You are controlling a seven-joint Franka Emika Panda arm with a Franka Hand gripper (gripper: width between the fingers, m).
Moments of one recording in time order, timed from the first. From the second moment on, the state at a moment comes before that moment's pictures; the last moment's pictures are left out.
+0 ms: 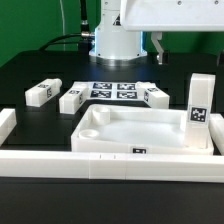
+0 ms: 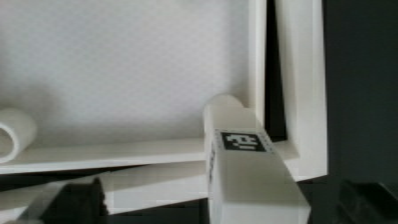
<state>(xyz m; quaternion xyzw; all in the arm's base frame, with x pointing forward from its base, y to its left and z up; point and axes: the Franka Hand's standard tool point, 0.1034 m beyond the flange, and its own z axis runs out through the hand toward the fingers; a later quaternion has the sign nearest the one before) 0.599 0.073 0.140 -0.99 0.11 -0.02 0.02</state>
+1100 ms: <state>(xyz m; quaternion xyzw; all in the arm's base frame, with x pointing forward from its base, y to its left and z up) 0.530 0.081 0.106 -1.00 -0.07 -0.03 0.01</state>
